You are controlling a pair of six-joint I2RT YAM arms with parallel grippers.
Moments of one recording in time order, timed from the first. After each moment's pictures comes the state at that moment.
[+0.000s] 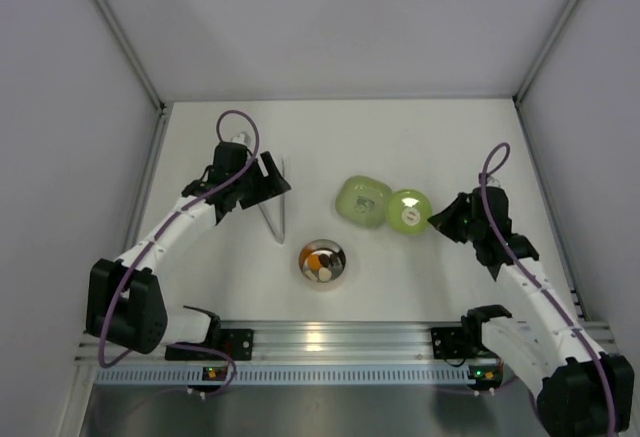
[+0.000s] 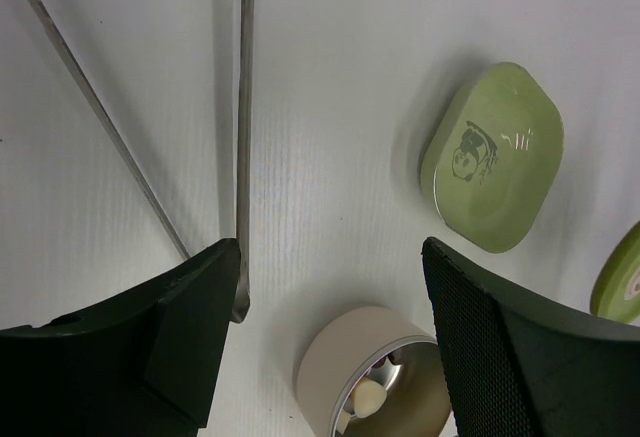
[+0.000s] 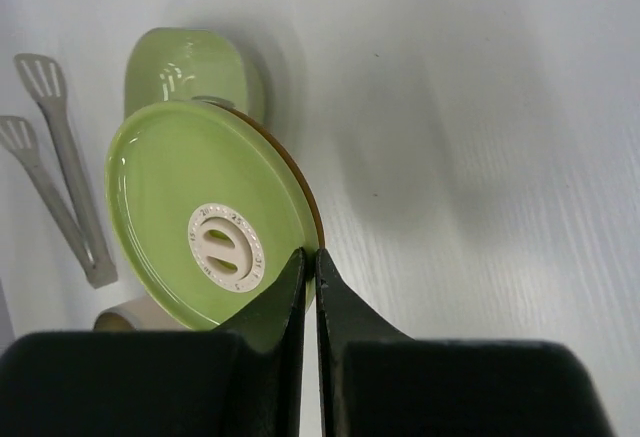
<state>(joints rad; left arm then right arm) -0.30 1.33 0.95 -0.35 0.13 -0.64 0.15 0.83 0.52 -0.36 -0.10 0.72</state>
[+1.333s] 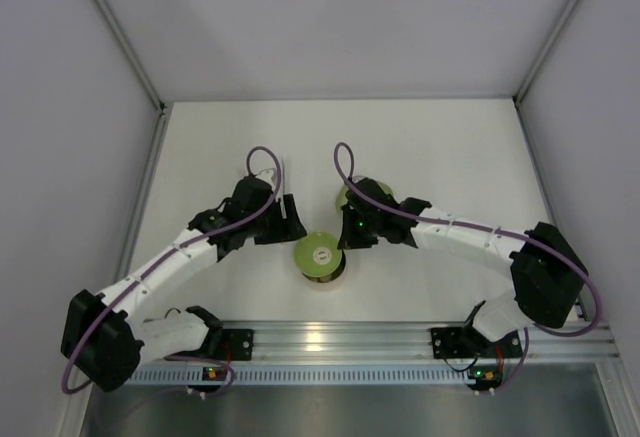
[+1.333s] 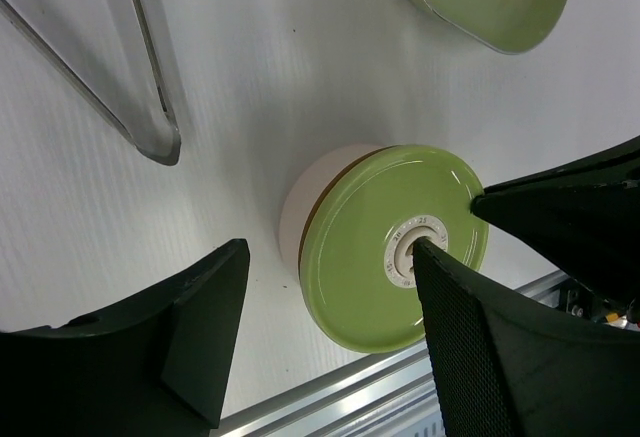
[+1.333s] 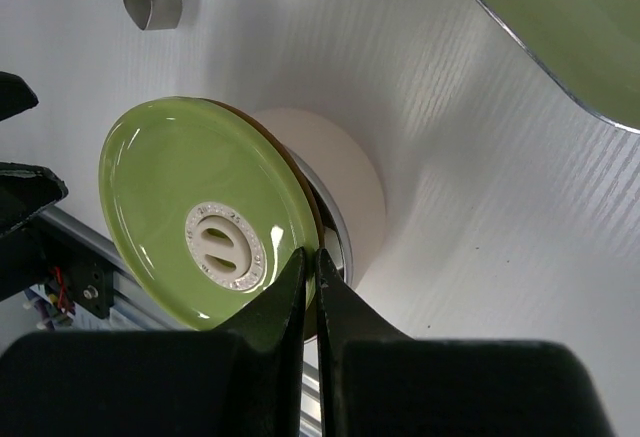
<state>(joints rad) -0.58 1.13 0.80 -0.49 0.09 -0.64 0.88 1.48 0.98 -0.41 -0.05 0.72</state>
